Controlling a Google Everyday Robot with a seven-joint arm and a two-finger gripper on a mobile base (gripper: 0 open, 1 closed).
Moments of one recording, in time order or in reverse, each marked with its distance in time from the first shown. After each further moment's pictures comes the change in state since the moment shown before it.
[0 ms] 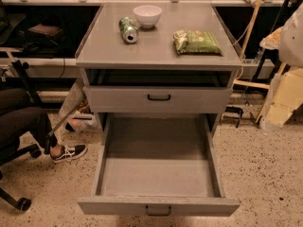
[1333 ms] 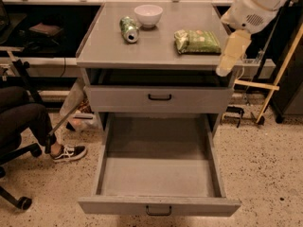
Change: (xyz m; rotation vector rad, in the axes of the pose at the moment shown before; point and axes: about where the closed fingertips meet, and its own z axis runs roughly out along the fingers) arm -0.058 -0.158 0.081 0.007 -0.127 -0.040
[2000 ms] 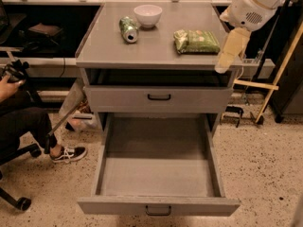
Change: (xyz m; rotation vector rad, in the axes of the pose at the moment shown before) arm 0.000 -0.011 0.003 0.007 -0.020 0.001
